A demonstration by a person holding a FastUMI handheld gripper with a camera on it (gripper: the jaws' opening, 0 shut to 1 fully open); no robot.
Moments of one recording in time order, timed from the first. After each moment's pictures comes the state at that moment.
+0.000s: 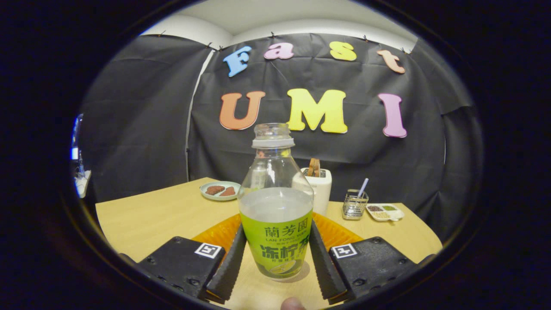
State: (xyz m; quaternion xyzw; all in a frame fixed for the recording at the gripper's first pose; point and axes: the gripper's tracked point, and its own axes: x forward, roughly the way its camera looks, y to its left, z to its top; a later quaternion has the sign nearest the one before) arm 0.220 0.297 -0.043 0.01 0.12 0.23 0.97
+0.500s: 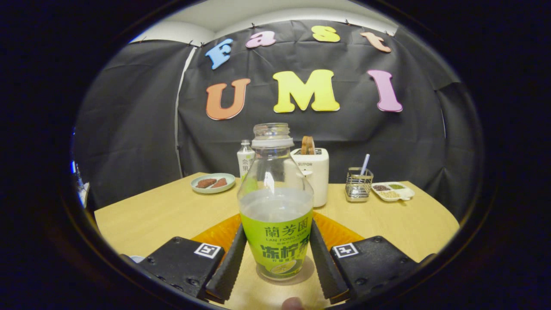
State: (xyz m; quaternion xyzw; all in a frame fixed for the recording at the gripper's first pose) arm 0.253 0.297 -0.091 0.04 0.17 0.22 0.96
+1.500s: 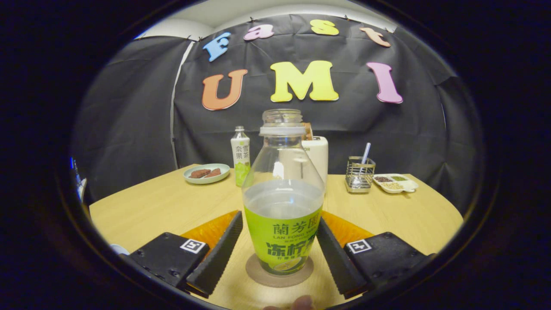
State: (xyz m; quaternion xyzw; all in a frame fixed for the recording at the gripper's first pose) arm 0.272 0.298 -0.127 0.04 0.18 0.22 0.96
